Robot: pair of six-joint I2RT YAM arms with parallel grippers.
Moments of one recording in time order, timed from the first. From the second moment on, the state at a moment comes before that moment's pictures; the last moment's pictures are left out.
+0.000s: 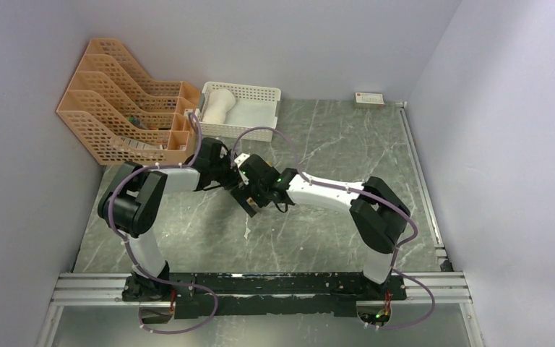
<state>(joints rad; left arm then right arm) -0.40 1.80 0.85 0.18 0.27 -0.88 0.93 1.80 1.23 -0.38 0.10 0.06</state>
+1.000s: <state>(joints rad) -0.37 1.88 0.93 0.18 0.34 -0.85 1.02 2.06 1.42 -0.30 0.61 0.33</state>
